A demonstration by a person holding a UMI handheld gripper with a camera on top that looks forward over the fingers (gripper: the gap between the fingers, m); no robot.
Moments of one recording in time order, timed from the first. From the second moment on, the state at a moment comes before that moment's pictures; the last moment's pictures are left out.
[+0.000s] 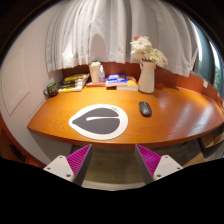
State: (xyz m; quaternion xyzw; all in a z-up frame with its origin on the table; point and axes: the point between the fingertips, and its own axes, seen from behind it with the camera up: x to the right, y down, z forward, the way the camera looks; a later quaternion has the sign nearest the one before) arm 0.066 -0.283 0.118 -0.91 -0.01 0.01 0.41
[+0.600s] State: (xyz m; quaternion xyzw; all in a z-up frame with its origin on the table) arm 0.210 -0.073 -0.013 -0.93 0.03 -0.02 0.36
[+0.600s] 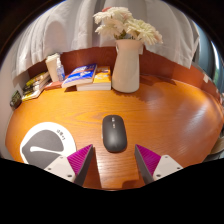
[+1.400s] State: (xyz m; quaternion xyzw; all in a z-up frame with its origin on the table) arm 0.228 0.008 0.070 -0.92 0.07 0.00 0.39
